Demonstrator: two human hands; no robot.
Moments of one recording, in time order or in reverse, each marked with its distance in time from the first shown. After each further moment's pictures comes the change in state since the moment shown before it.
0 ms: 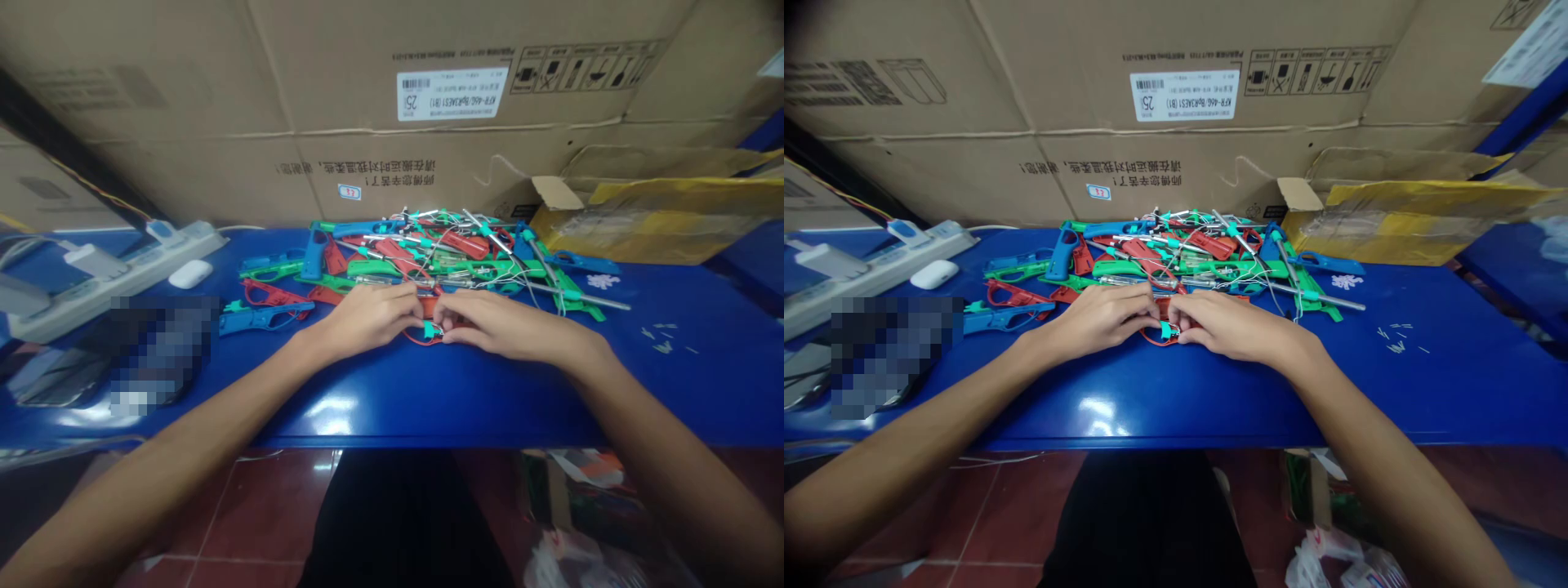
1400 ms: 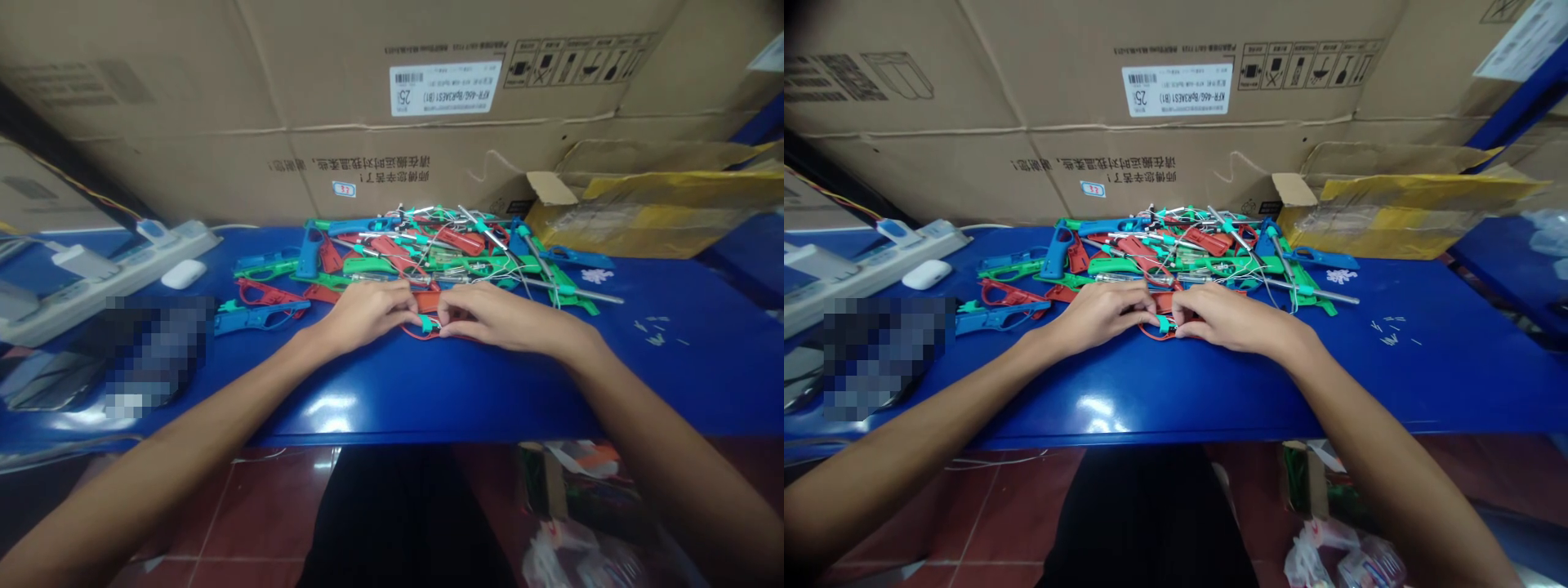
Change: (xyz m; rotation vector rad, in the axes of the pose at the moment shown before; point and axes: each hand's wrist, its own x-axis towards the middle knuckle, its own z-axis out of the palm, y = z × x) left_hand 0.003 -0.005 0.006 -0.154 -0.017 -0.112; right_hand 0.001 0.001 -0.004 -0.061 0.018 0.007
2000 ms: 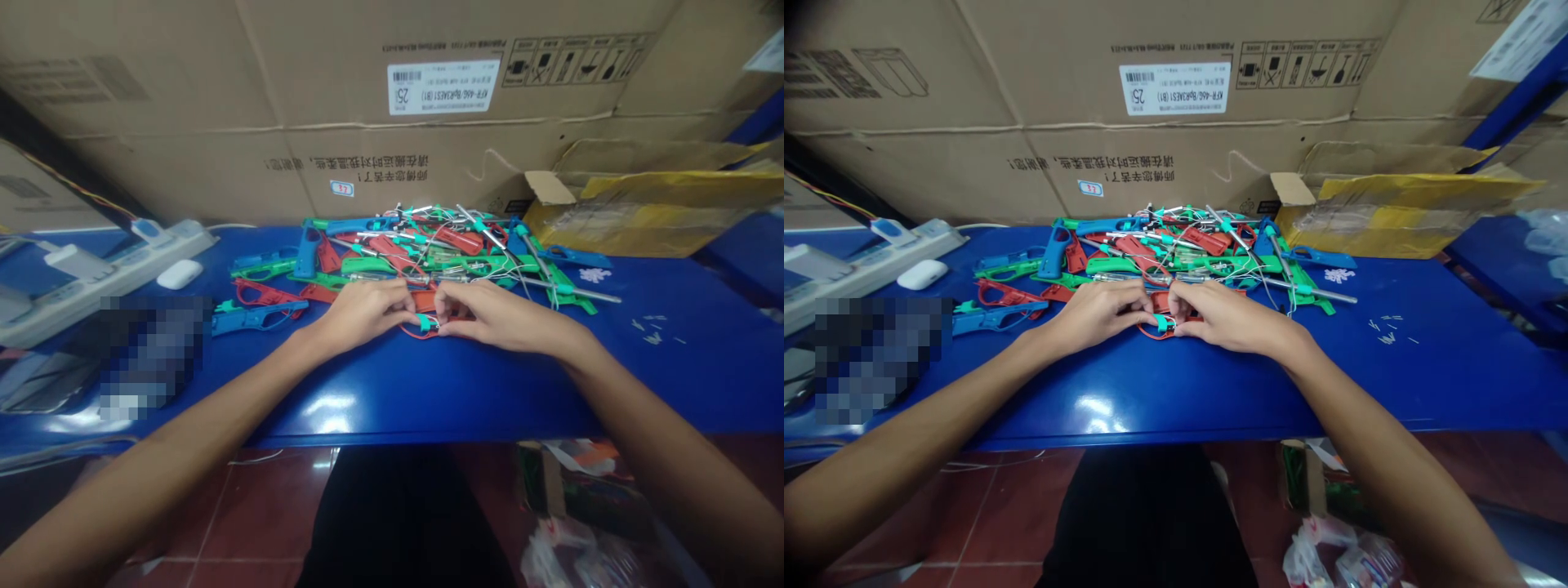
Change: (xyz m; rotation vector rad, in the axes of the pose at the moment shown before) left_hand -0.001 -0.005 0.005 0.030 0.057 0.005; right_hand -0.001 -0.003 0.002 0.128 0.074 0.017
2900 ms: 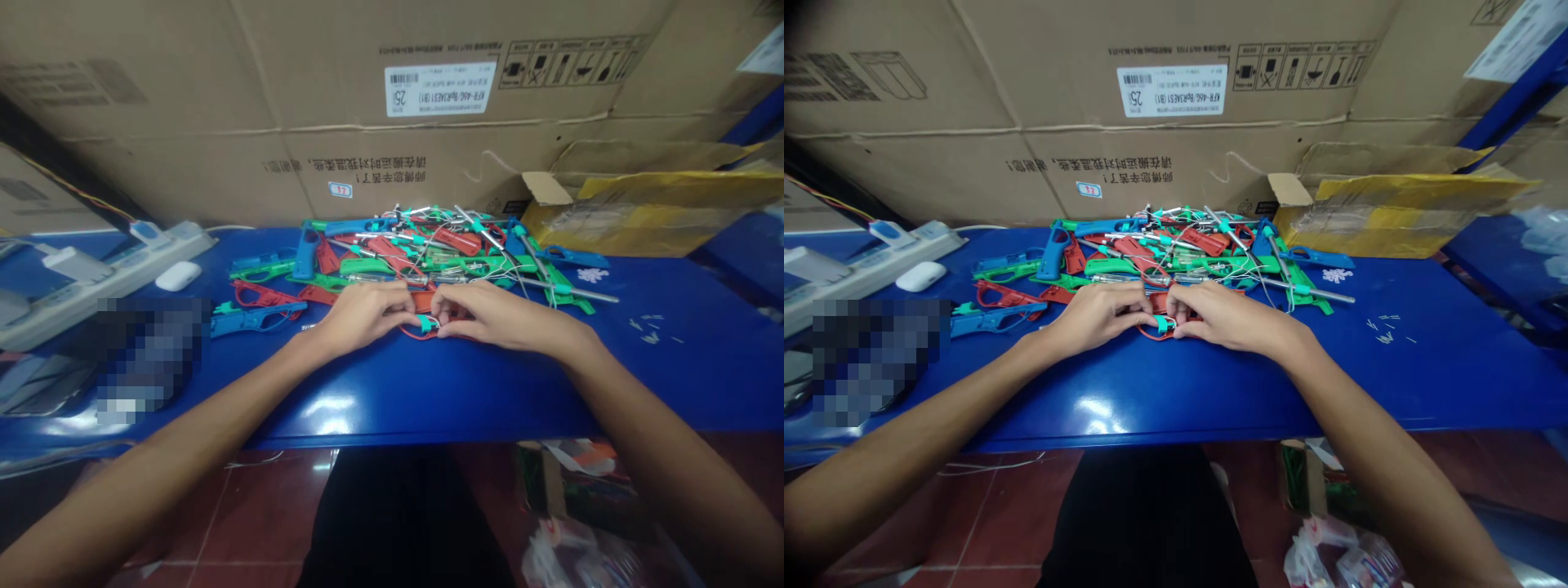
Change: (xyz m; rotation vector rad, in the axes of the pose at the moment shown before) left_hand 0.001 0.006 -0.002 -0.077 -0.010 0.002; right_hand 0.001 0.004 -0.001 -0.018 -0.037 -0.012
